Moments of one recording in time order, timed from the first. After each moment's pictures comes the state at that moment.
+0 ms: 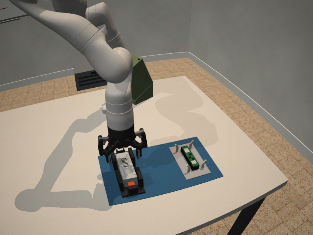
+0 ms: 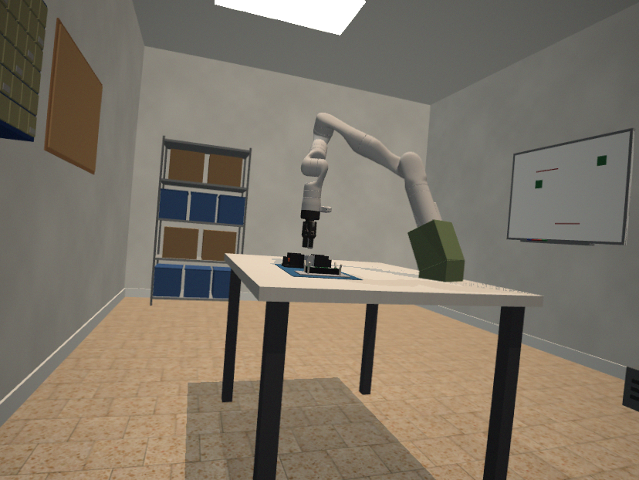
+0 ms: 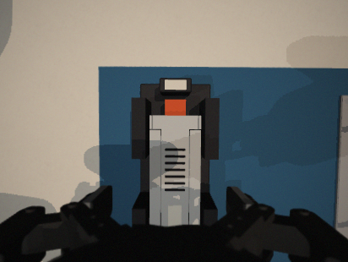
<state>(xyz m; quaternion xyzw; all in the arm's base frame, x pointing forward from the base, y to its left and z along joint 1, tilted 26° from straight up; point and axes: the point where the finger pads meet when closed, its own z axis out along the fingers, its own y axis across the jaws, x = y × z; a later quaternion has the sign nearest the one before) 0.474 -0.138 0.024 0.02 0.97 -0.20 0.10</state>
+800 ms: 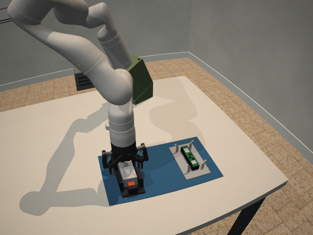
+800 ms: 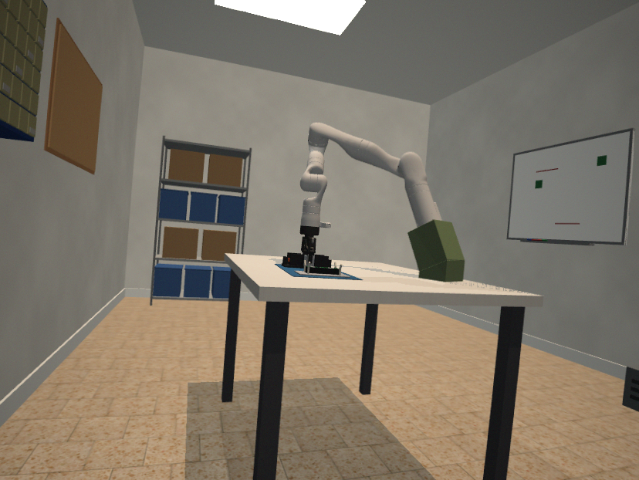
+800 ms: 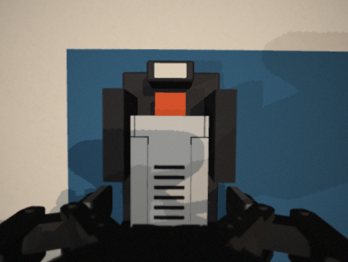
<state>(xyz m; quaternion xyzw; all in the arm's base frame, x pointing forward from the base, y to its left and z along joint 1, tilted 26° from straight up) 0.483 -0.158 -0.033 0.02 0.97 -0.20 0.10</state>
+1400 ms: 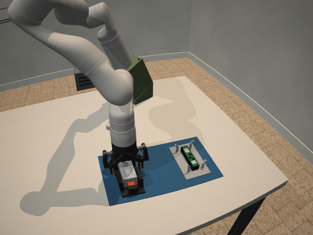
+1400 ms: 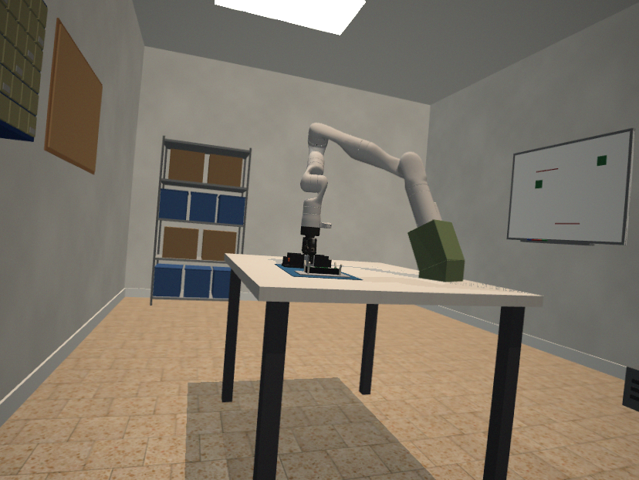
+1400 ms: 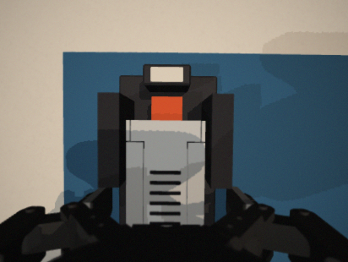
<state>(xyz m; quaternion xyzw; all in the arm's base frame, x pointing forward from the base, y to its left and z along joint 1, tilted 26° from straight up) 0.481 -0.157 -0.036 0.02 0.98 -0.20 0.09</state>
